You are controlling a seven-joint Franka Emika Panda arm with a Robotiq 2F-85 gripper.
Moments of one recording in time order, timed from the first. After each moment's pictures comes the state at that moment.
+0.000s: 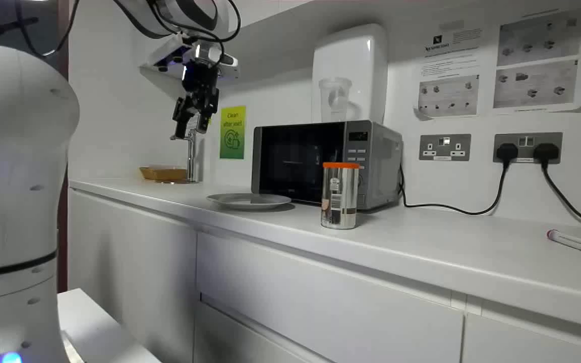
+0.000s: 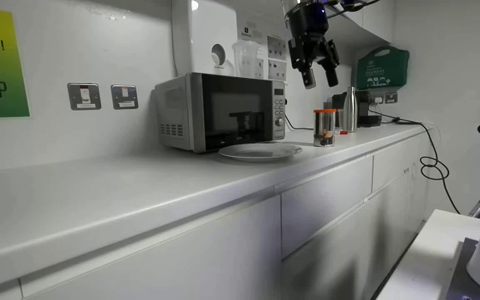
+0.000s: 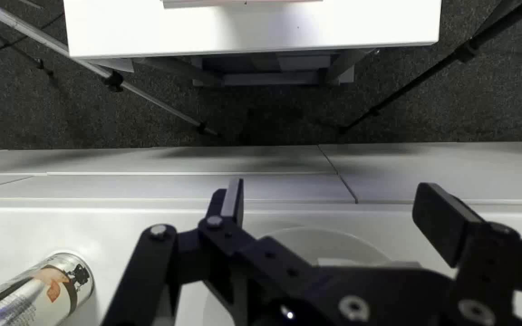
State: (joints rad) arm 0.07 -0.58 0.19 -2.38 0.07 1.60 0.25
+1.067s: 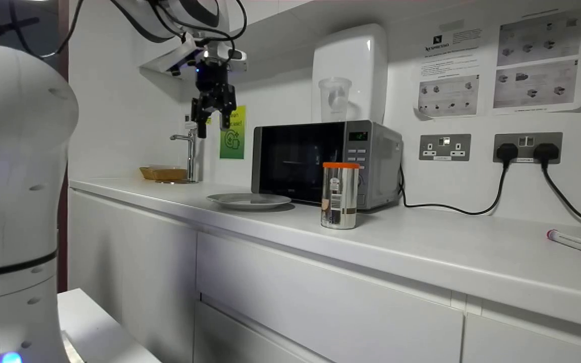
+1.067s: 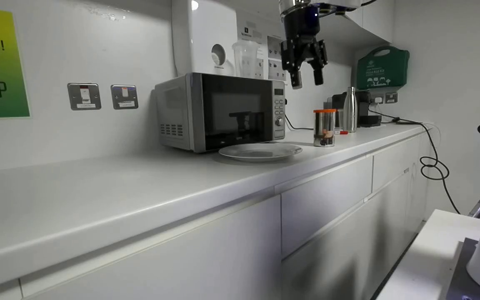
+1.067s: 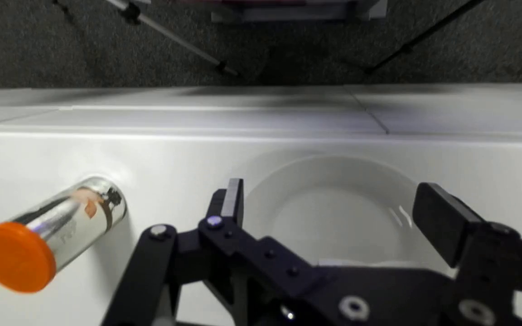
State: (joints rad) arm 0.06 -0.57 0.19 -2.39 -0.04 1.77 0.25
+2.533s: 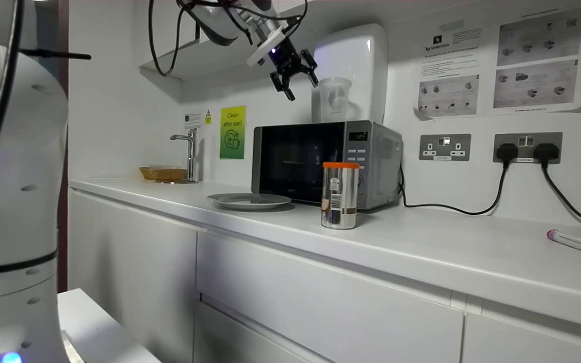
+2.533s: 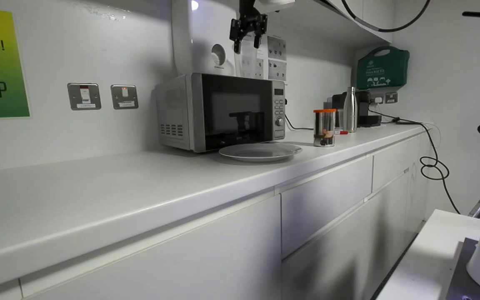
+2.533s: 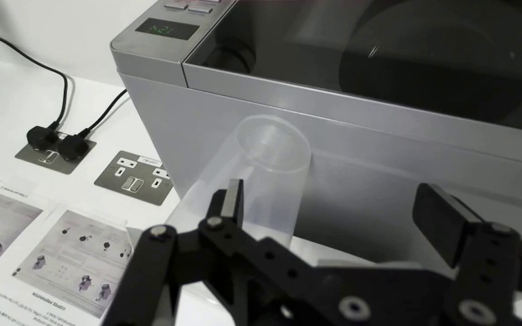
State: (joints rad) arm -0.03 -0.16 0.15 -1.85 -0.44 2.20 0.24
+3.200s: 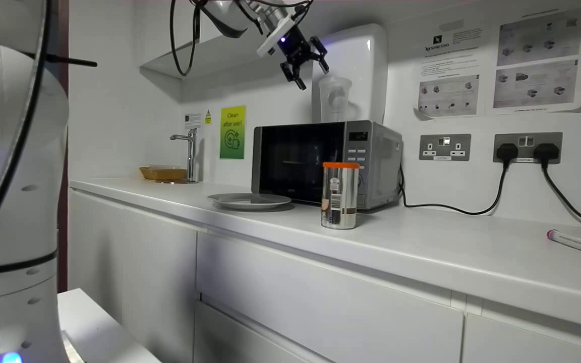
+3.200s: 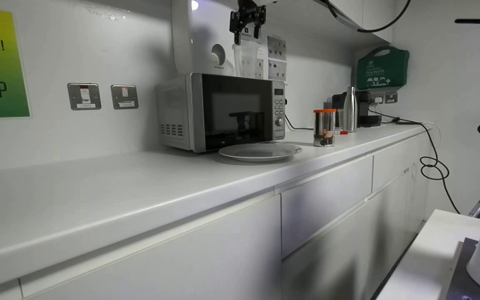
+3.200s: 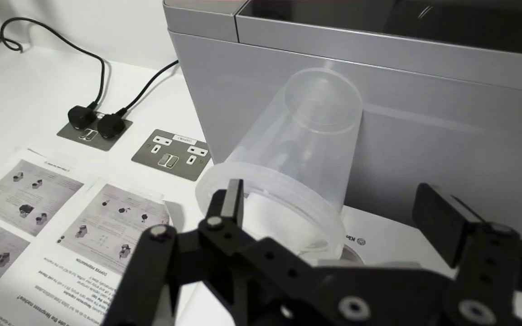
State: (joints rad) arm -0.02 -0.08 0.13 -1.68 -0.50 2.11 0.24
